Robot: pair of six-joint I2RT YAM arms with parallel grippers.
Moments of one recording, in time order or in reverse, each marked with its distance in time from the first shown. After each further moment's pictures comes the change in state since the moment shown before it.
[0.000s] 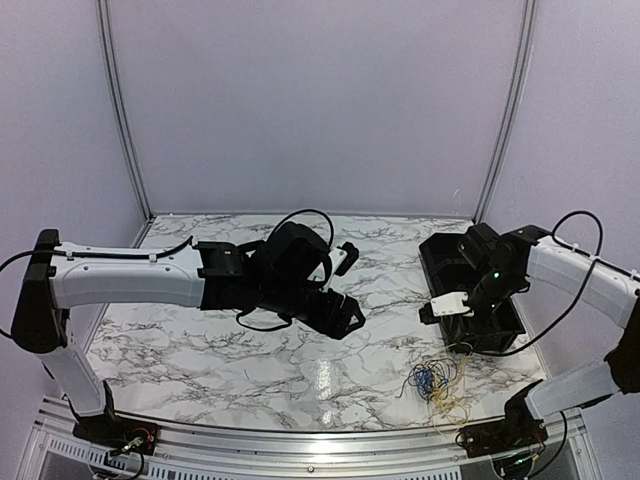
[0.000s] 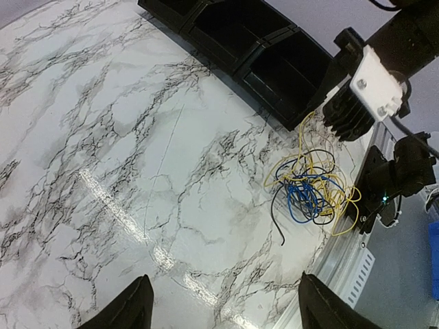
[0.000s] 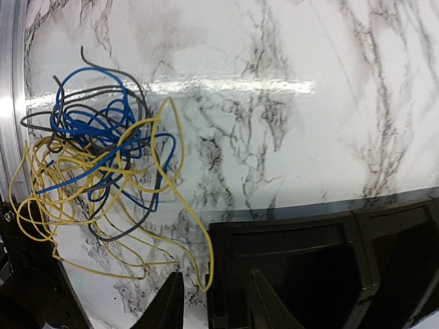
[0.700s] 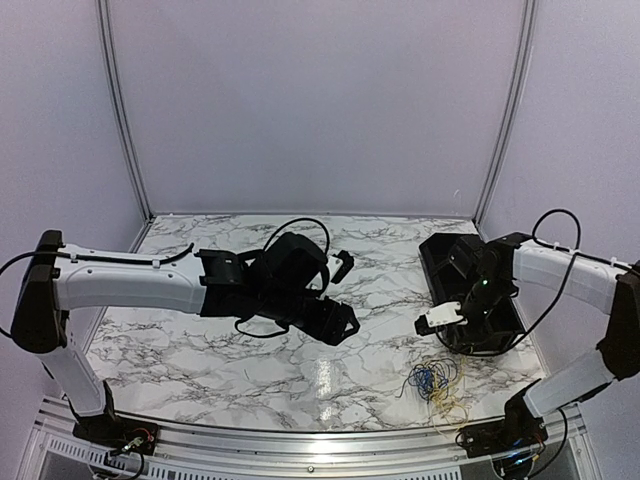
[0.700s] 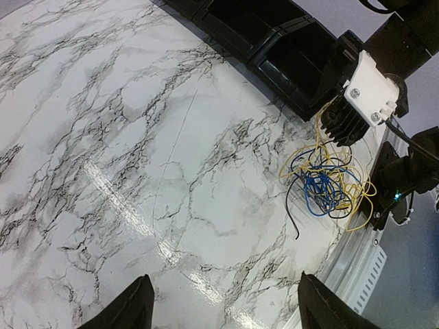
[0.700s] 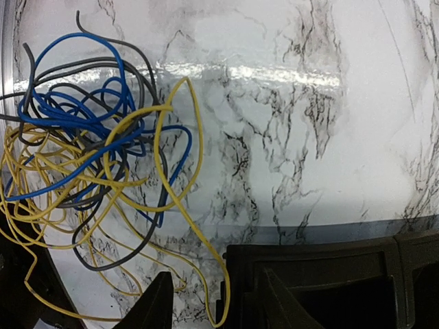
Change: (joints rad) left arm 0.000 -0.003 -0.056 0.031 -0.019 -0.011; right arm 0.000 0.089 -0.017 0.042 0.013 -0.054
